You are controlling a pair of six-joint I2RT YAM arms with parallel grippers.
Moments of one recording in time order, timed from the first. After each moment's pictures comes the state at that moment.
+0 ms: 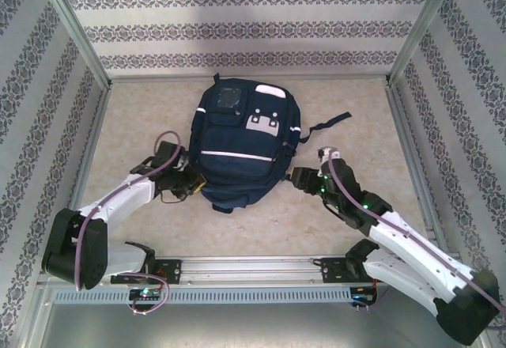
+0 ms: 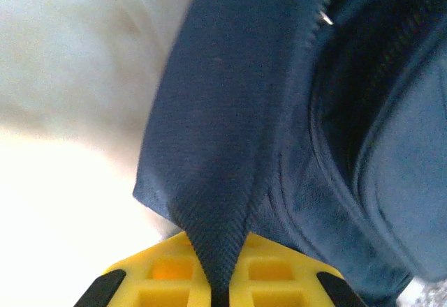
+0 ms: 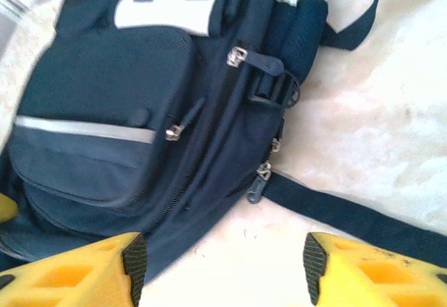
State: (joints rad) left arm -0.31 1.27 0.67 -0.44 0.35 -1.05; right arm 0.60 0.76 0.54 -0.37 0.12 0.65
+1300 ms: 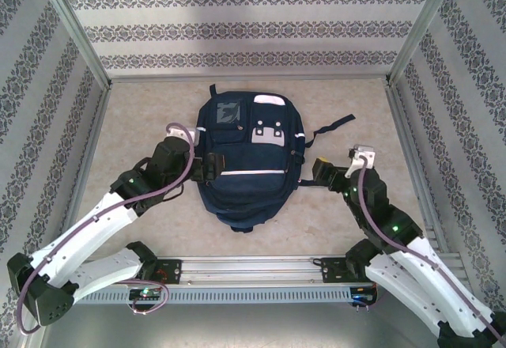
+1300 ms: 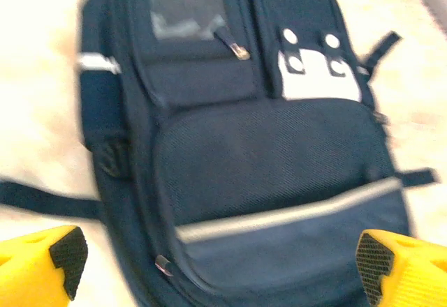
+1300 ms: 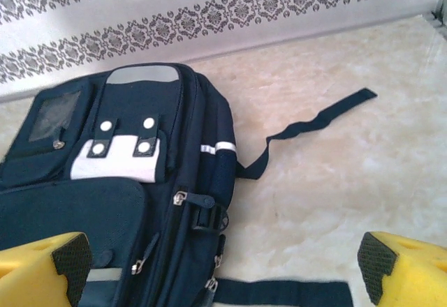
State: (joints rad) left arm -0.63 0.98 0.90 -0.55 -0.23 -0.39; right arm 0.58 0.53 0.59 -0.46 0.40 0.41
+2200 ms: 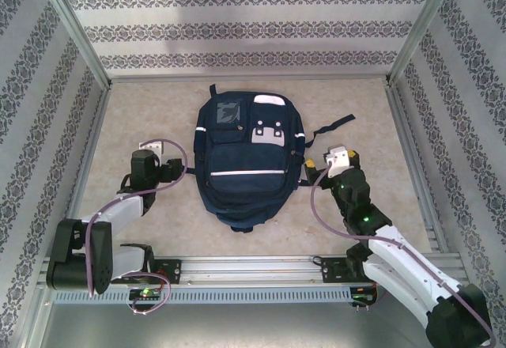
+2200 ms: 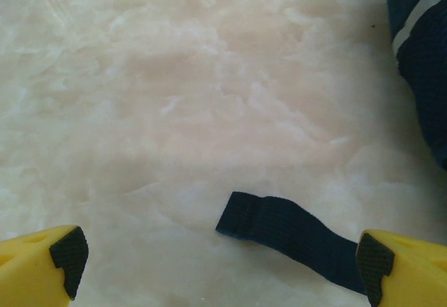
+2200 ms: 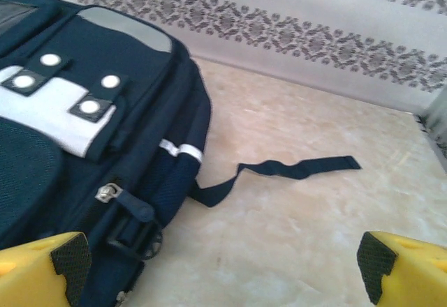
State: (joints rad) left arm -0.02 1.21 0.38 0.23 -0.09 -0.03; right arm 0.42 0.68 0.27 0.15 0.29 -0.08
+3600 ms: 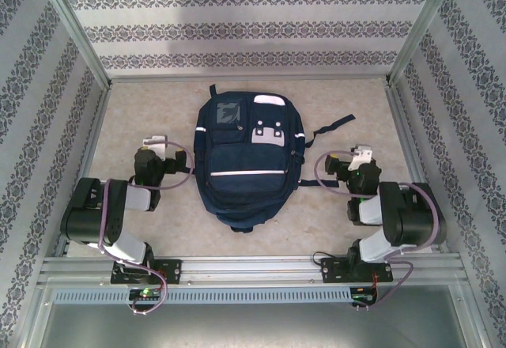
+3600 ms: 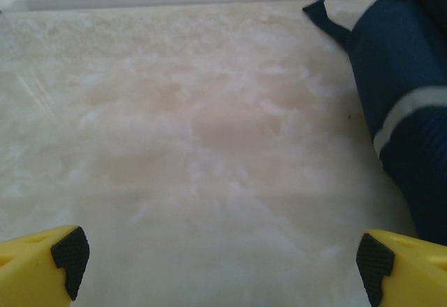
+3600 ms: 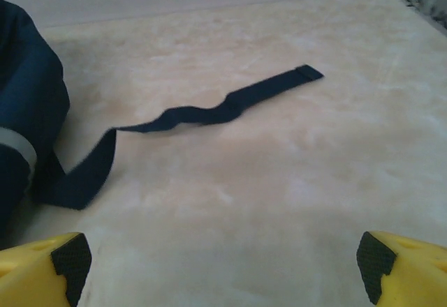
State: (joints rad) left arm 0.00 1.56 0.39 0.79 -0.02 0.00; right arm -0.07 1.53 0.24 0.97 -0.10 0.09
